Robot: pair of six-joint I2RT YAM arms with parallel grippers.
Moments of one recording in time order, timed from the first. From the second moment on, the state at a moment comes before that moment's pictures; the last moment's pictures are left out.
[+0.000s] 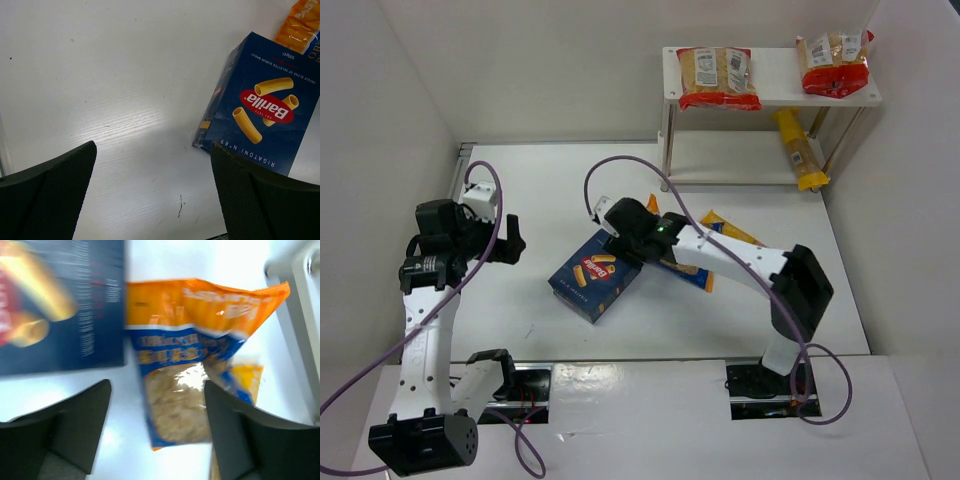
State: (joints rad) left arm 0.19 0.90 0.99 -0.75 0.36 0.20; right arm 0.93 1.76 1.39 -0.60 0.44 -0.22
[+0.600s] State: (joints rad) left arm 0.19 0.87 0.97 -0.75 0.37 0.20; right arm 0.54 1.41 1.06 -0.62 0.01 -0.46
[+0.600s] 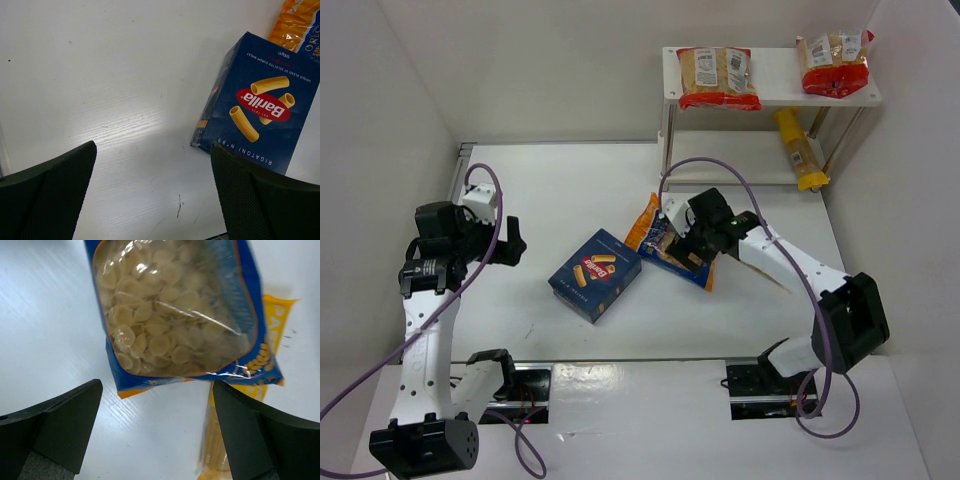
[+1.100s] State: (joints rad) left arm 0.19 0.87 0.97 -0.75 0.38 0.20; right arm 0.32 1.48 1.03 -0.61 -0.24 -0.68
